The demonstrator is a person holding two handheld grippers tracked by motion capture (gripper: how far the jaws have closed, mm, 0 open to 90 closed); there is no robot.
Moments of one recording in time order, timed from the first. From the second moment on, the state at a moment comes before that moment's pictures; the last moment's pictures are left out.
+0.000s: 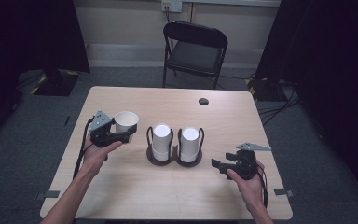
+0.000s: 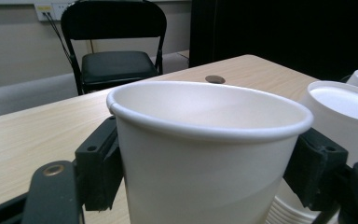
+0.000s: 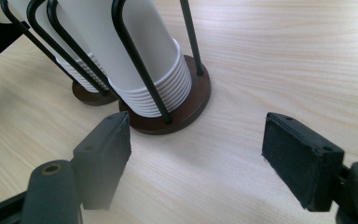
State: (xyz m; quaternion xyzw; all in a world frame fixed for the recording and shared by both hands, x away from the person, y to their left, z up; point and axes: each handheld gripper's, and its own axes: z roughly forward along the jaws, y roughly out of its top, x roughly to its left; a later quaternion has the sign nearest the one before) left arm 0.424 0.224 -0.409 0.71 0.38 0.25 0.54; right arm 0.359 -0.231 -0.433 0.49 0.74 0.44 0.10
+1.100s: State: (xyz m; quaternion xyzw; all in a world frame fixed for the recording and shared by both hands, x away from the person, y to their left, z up) left arm 0.474 0.229 -0.461 0.74 0.42 0.24 0.47; right arm 0.357 -0.231 -0.436 0.50 0.74 0.43 0.09
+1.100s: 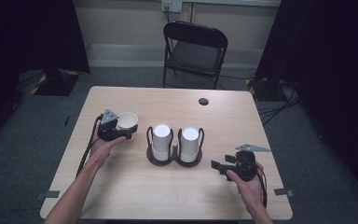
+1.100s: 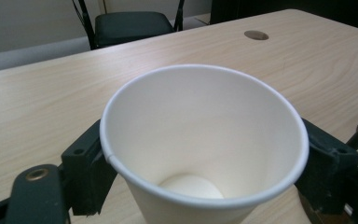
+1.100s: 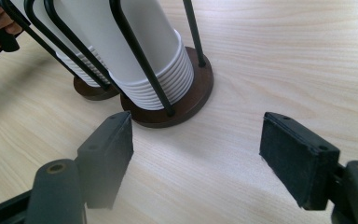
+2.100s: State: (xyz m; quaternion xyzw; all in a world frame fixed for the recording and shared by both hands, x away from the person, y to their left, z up) left arm 0.468 0.232 -0.466 0.75 0.43 0.24 0.44; right arm 0.357 -0.231 -0.437 0.50 0.74 0.43 0.09
